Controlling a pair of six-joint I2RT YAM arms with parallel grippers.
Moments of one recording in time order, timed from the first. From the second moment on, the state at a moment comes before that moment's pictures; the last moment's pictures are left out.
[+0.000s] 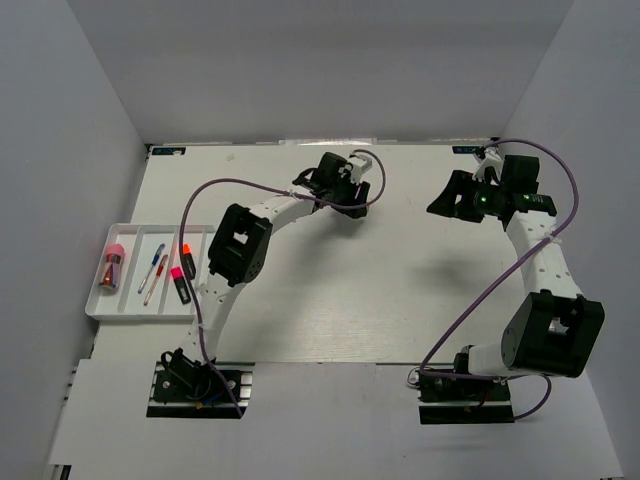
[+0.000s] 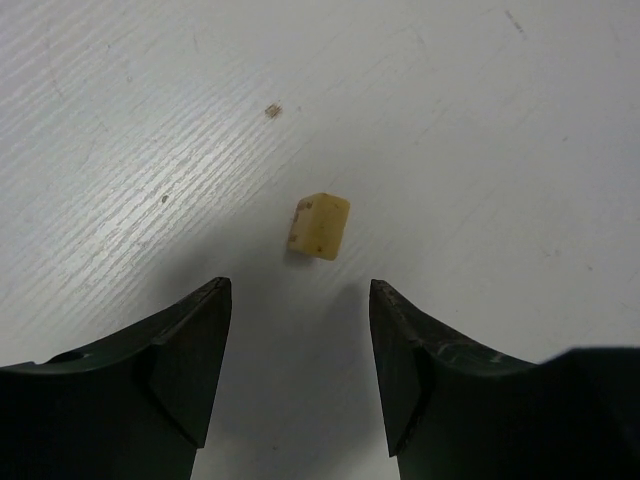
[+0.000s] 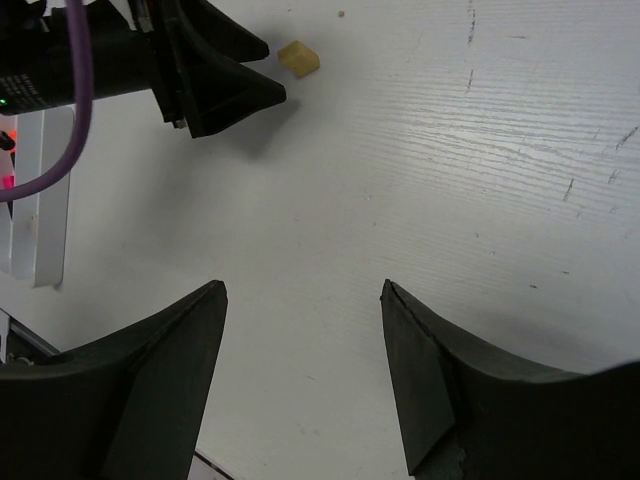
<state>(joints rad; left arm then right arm) -0.61 2.41 1.94 -0.22 0.31 -0.05 -0.12 1.39 1.18 -0.60 -0.63 0.09</state>
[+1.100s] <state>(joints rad) -0.62 2.44 1.93 -0.19 0.33 -0.06 -0.13 1.39 1.18 -0.60 -0.64 0.09</state>
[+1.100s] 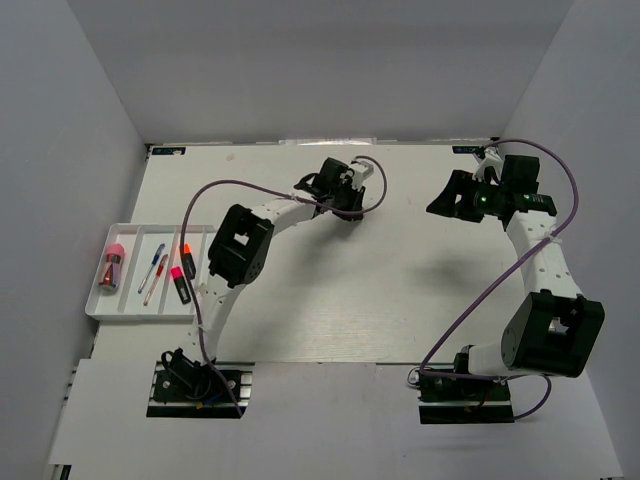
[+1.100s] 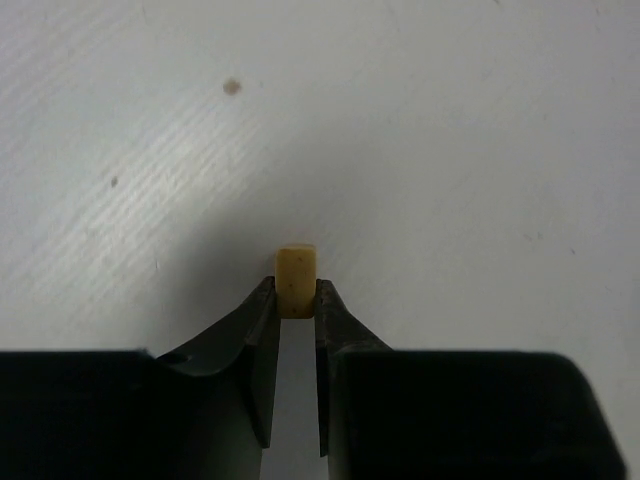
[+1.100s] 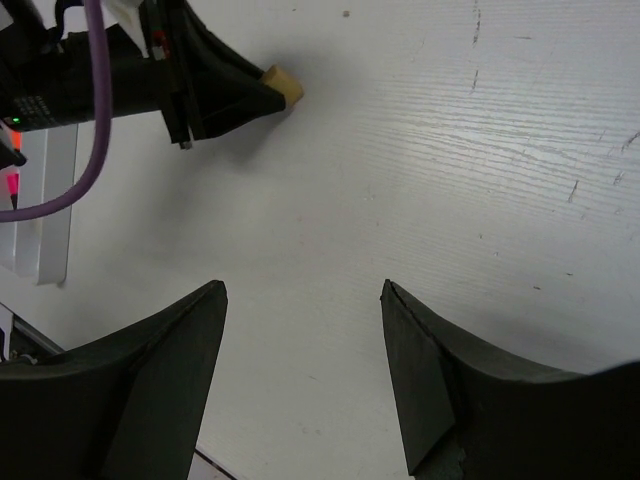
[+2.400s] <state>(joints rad) 0.02 1.63 1.22 -1.00 0.14 0.21 -0.12 1.41 1.16 -0.61 -0.70 0.04</state>
